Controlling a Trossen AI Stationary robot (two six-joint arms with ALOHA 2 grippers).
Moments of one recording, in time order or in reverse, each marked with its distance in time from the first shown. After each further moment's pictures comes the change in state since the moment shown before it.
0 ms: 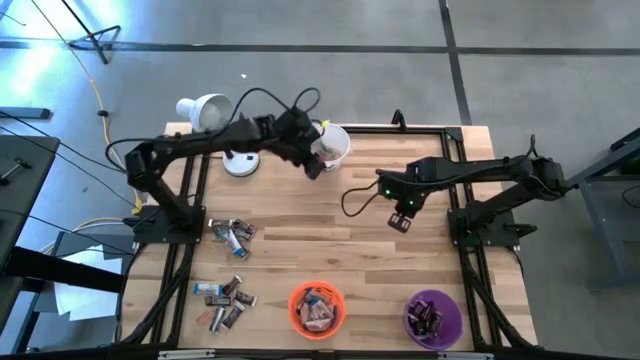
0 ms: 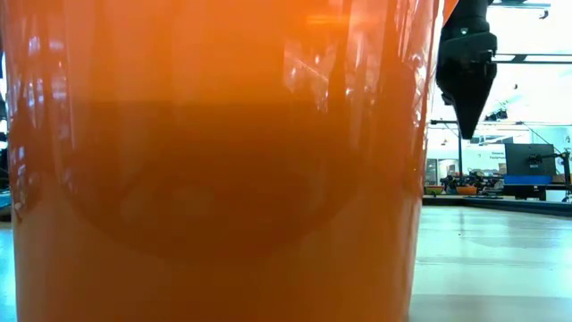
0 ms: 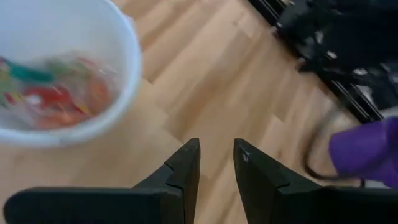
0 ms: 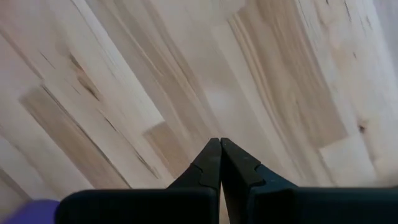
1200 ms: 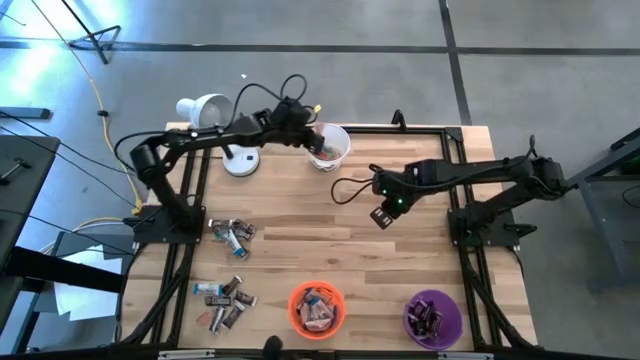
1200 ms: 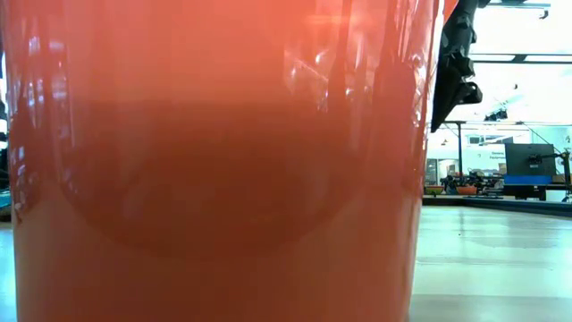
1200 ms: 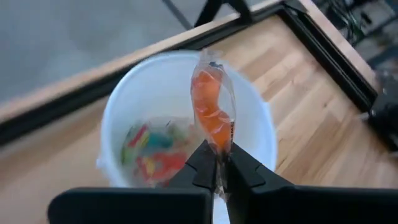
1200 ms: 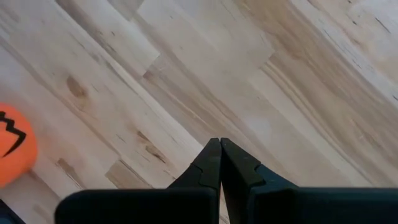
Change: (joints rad) left arm 0.168 0.068 -0.134 0.310 -0.198 -0.016; right arm 0.023 0.000 0.000 0.211 -0.018 0.348
